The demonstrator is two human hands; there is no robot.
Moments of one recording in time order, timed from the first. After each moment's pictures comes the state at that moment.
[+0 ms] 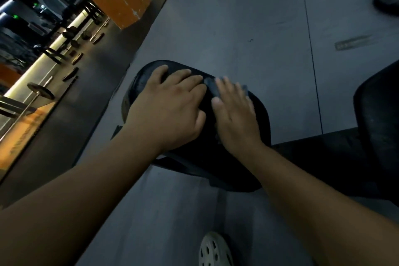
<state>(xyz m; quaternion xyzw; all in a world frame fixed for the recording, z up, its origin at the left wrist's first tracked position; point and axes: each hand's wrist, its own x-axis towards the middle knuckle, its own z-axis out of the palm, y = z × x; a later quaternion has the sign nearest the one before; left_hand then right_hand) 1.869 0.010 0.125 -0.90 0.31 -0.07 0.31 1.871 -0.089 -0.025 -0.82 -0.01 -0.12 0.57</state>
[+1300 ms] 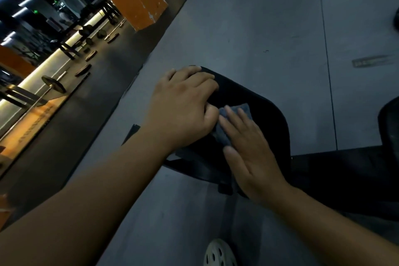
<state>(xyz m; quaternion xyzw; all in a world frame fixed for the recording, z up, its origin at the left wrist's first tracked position) 1.878 0.041 0.137 -0.93 0.30 -0.15 0.15 1.817 -0.077 -0.031 -0.80 -0.19 -0.22 0.52</state>
